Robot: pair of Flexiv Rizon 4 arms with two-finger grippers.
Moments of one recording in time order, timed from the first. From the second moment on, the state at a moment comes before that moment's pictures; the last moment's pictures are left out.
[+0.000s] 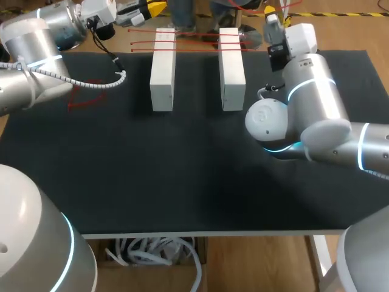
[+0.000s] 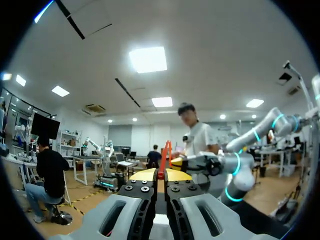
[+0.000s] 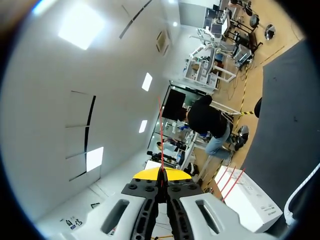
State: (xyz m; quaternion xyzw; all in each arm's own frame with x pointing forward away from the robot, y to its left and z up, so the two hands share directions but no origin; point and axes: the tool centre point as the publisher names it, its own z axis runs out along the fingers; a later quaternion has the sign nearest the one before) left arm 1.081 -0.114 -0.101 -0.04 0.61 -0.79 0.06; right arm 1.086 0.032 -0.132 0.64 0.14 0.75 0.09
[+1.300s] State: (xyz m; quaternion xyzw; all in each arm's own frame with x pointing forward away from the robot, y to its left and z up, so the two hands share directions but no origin) left arm 1.072 -0.105 -0.083 0.13 0.90 -0.40 0.13; right arm 1.071 0.030 -0.137 0.64 0.18 0.74 0.12
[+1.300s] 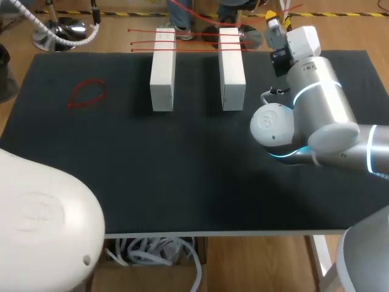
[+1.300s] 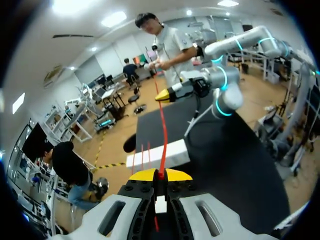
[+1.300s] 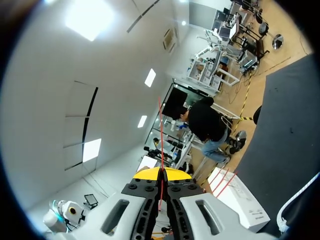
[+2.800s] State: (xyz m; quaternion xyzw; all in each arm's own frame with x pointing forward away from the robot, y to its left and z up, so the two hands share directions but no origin) left arm 1.062 -0.120 -0.084 0.12 0.97 -0.21 0.00; right arm 1.062 0.031 -0.137 0.63 0.20 0.74 0.13
